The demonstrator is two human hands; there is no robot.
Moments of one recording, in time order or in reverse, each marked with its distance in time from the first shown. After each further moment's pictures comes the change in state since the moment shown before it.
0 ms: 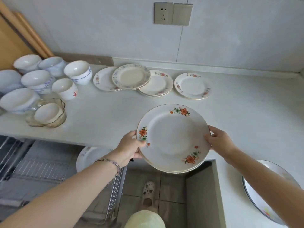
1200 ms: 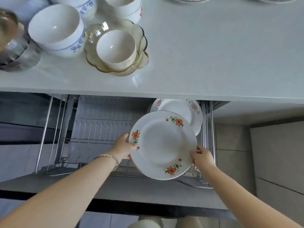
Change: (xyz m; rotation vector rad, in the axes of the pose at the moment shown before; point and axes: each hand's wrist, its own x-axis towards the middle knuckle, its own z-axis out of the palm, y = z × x) left_hand 0.103 -0.204 -0.424 0.348 0.106 -0.413; right_hand -0.045 0.017 0.526 0.161 -0.117 0.580
